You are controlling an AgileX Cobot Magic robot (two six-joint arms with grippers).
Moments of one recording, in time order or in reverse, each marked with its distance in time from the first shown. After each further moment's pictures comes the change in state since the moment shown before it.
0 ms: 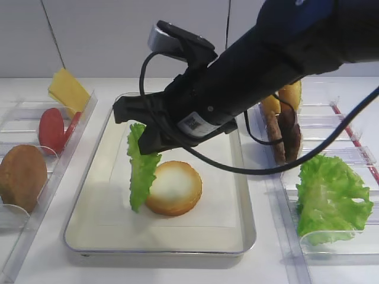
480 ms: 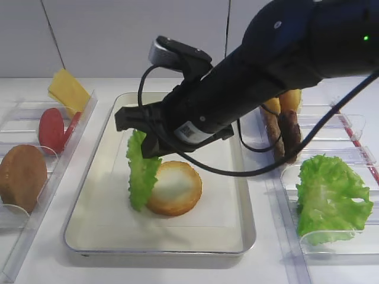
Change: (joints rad) left arm 0.000 0.000 0.000 0.000 0.000 0.000; right arm 0.000 0.074 -0.002 -0.003 -0.067 0.000
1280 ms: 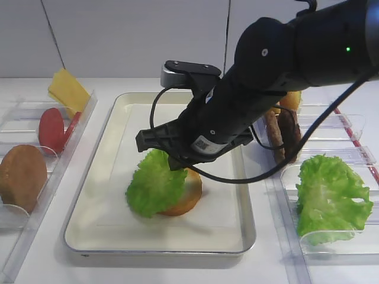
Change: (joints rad) left arm 0.000 0.000 0.000 0.000 0.000 0.000; right arm 0.002 0.024 0.000 -0.362 0.015 0.299
